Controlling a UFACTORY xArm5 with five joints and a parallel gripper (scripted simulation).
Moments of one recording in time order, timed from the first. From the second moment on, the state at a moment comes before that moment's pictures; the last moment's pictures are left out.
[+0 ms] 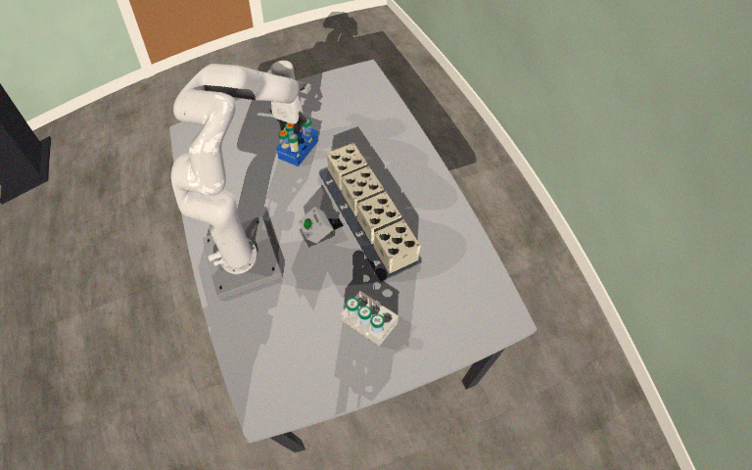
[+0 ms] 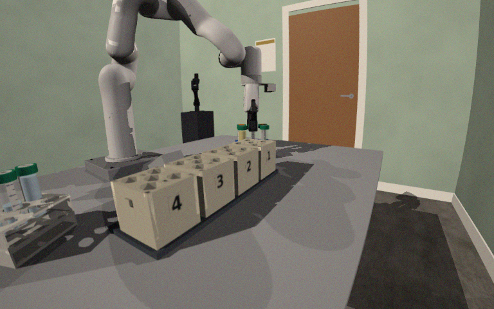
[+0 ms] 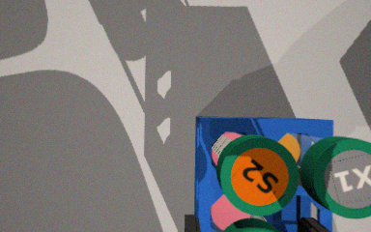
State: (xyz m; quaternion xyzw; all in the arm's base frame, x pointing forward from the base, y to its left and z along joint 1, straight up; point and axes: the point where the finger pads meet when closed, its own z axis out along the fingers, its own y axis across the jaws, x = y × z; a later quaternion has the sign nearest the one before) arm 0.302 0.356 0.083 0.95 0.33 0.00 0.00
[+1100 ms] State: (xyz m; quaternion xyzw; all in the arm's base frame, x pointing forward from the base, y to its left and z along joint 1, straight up) arm 0.302 0.356 0.085 0.95 0.33 0.00 0.00
